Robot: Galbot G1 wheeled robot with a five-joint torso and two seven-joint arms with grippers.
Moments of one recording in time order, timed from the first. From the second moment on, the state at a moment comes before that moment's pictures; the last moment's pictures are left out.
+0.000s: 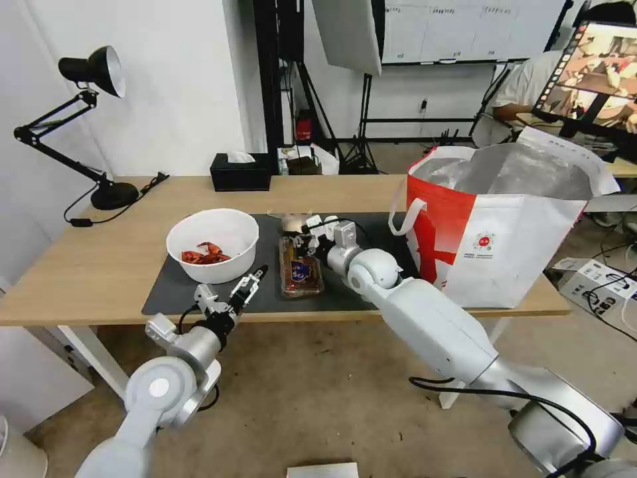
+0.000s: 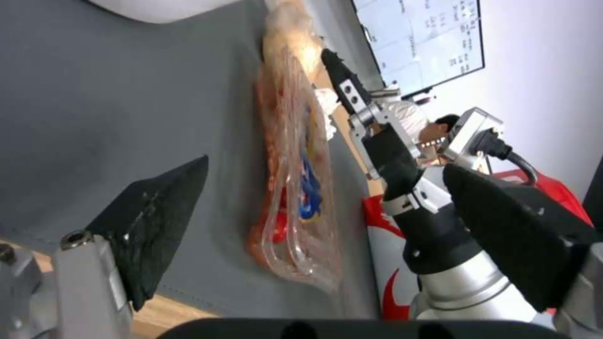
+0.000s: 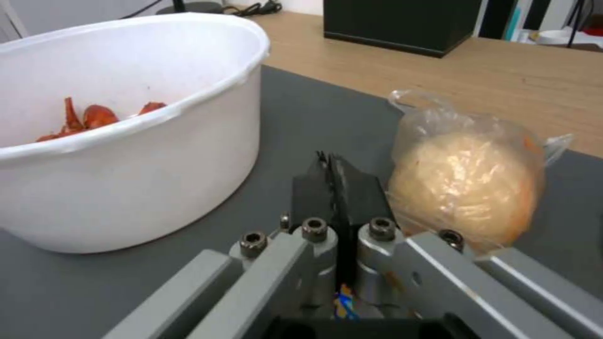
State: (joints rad) left arm 1.26 -1.13 -0.41 -2.06 -1.58 0.24 -0.33; right arm -0.37 1.26 -0.33 1.33 0.74 -0.31 -0.08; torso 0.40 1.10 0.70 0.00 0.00
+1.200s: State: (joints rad) left arm 1.09 -1.11 -0.30 -1.95 -1.61 0.33 -0.38; right arm -0.37 1.25 -0.33 1.33 0.74 -0.31 -0.07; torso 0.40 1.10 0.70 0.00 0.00
